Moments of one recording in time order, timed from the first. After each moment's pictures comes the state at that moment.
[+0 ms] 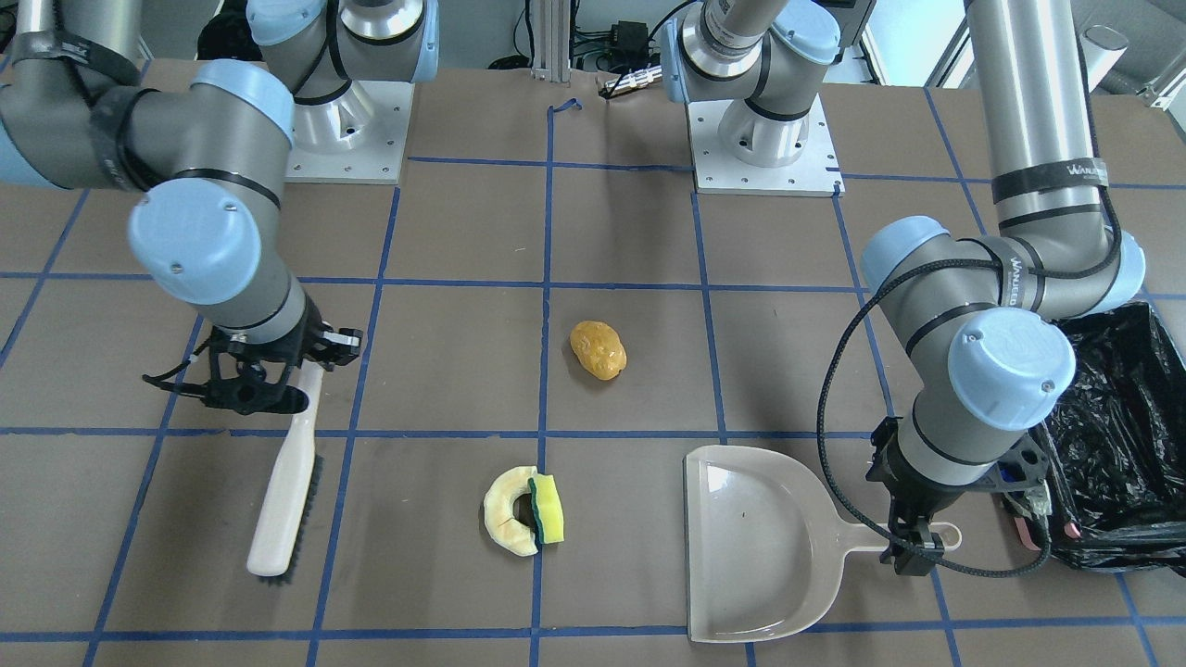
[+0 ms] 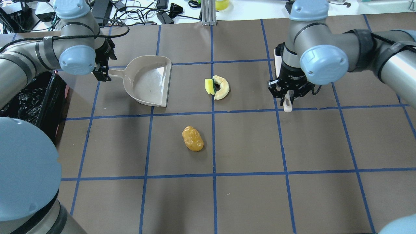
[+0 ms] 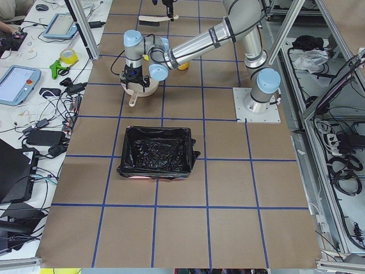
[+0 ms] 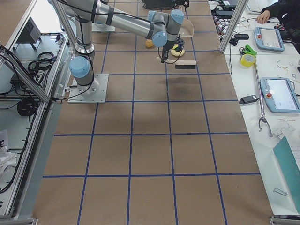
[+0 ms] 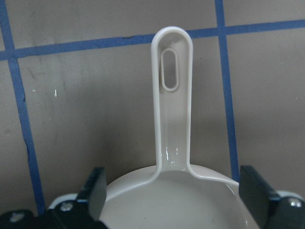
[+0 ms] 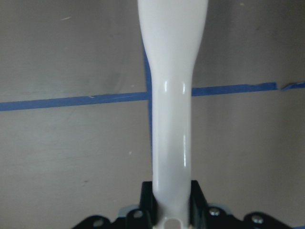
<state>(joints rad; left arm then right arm) -1.41 -2.09 -1.54 -0.96 1.68 -1.31 1.64 -1.28 1.70 -1.80 -1.62 0.13</state>
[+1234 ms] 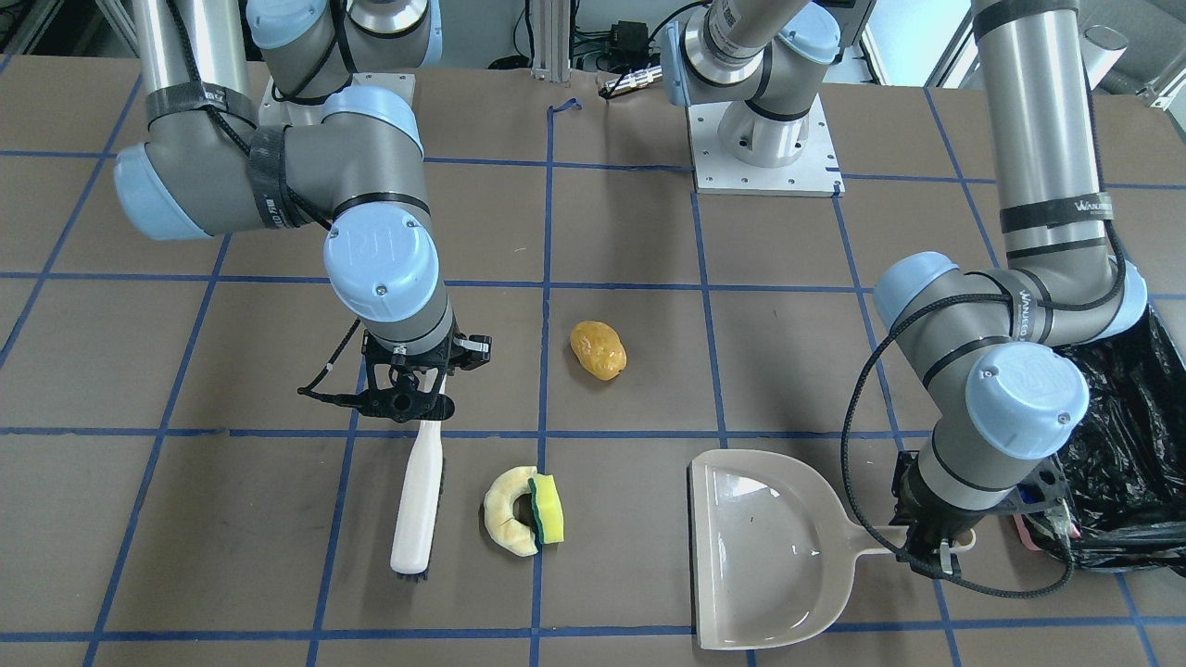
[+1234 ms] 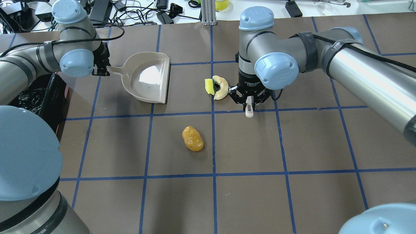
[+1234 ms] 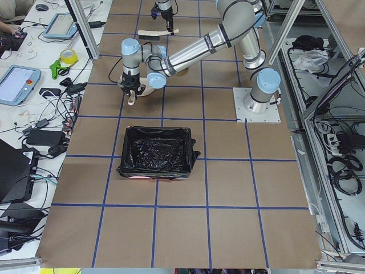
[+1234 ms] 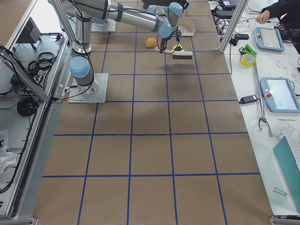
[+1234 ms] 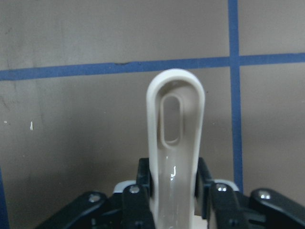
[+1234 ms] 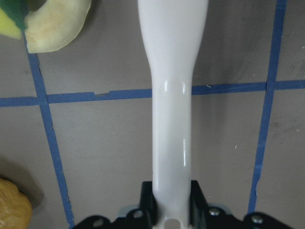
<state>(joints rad) -1.39 -2.12 -1.53 -0.89 1.71 -1.32 1.78 -1.20 1.62 -1.79 -1.56 0.26</state>
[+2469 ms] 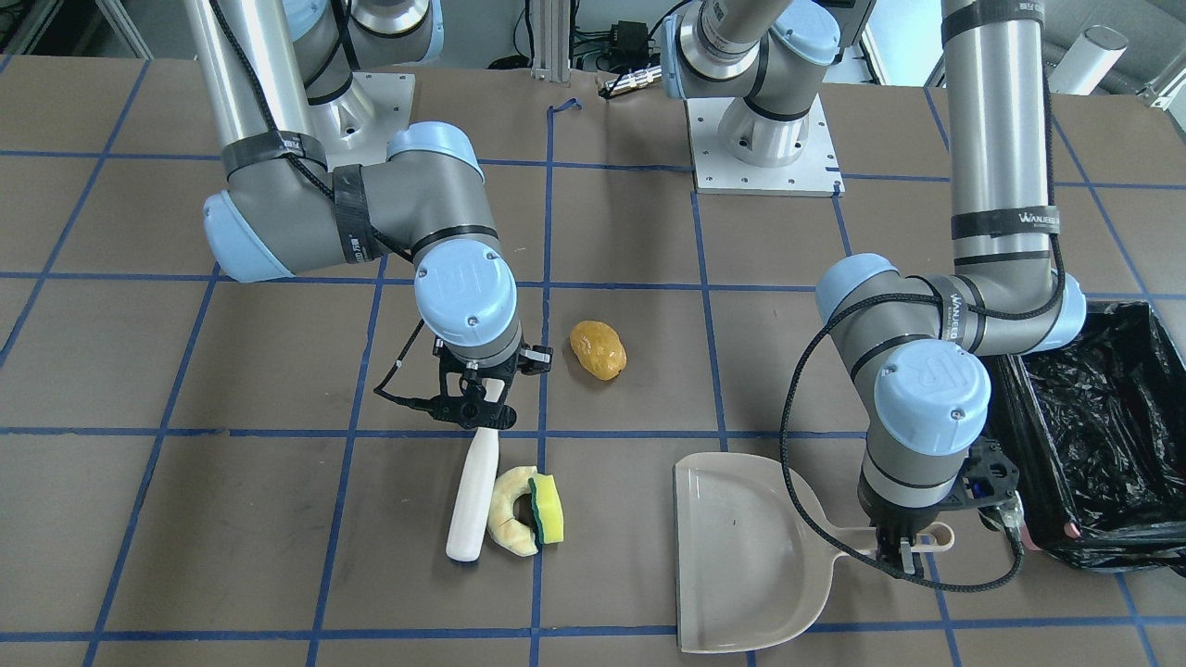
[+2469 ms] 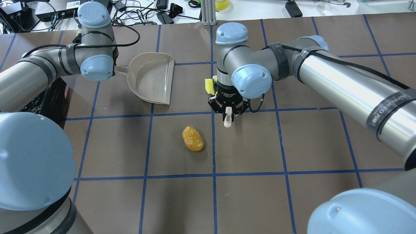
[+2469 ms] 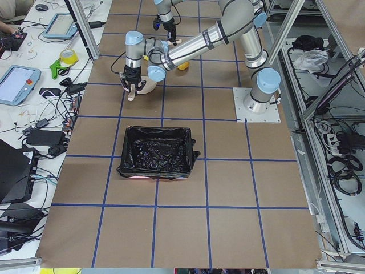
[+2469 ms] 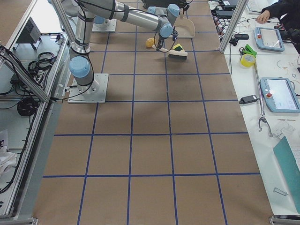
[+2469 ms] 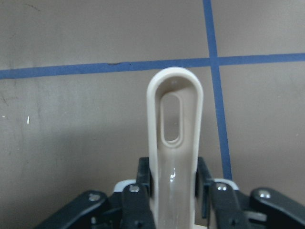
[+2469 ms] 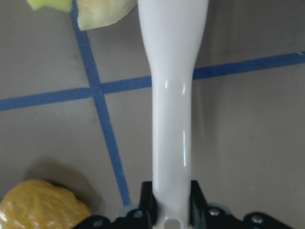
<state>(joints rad) -1.48 -2.13 -1.55 -0.83 1.84 -1.40 1.88 -1.09 1.57 -1.80 -1.47 0.45</state>
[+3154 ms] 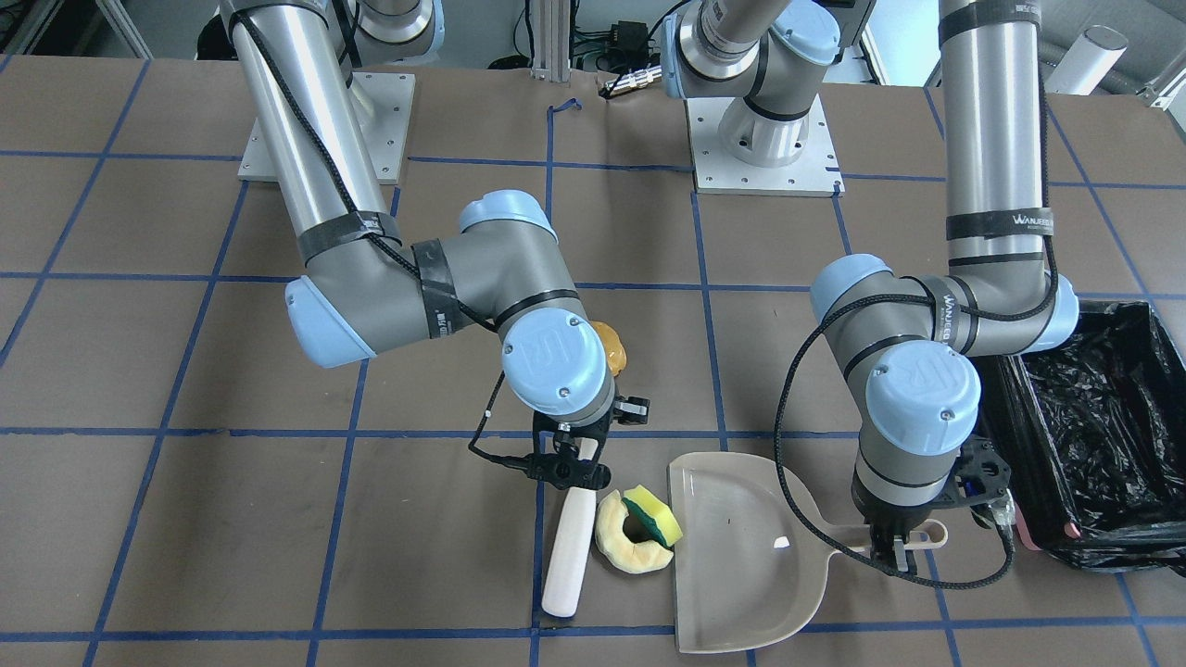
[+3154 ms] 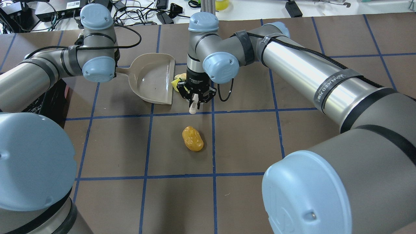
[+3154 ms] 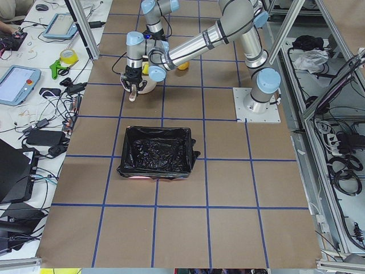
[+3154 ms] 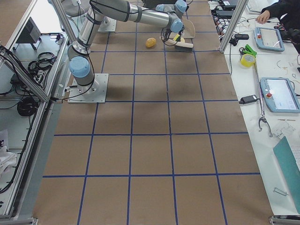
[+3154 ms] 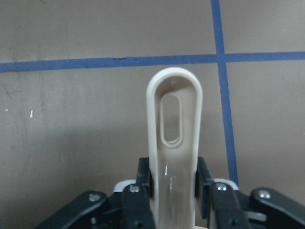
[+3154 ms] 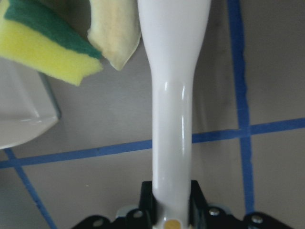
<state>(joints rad) -1.48 -2.14 -1.56 -0.83 1.85 -1.41 1.96 -0.89 1.29 -1.80 -1.30 0.57</state>
